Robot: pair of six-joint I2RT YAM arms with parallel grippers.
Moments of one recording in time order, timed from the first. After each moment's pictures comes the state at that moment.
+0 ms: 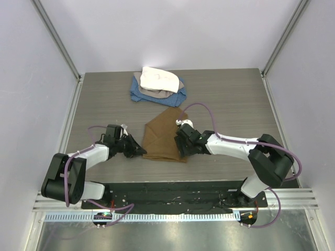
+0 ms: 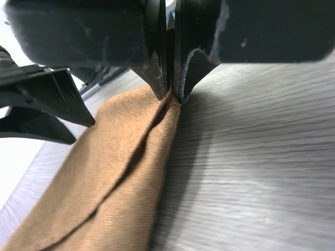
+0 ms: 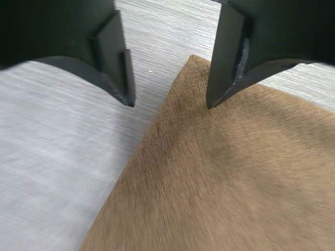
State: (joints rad) left arm -0.22 1.35 0.44 -0.04 0.52 -0.86; right arm 0.86 1.57 0.86 -0.37 0.19 0.47
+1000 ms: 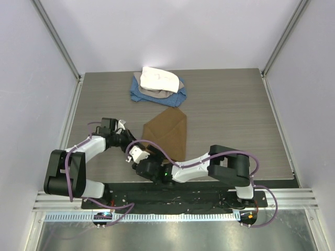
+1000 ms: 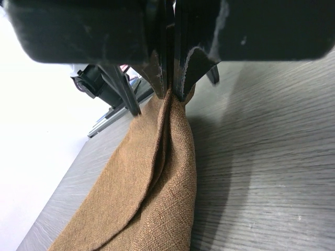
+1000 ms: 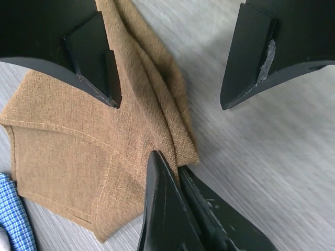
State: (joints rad) left arm -0.12 1.40 0.59 -0.24 0.72 -0.80; right arm 1.39 1.92 1.05 0.20 0.78 -0.02
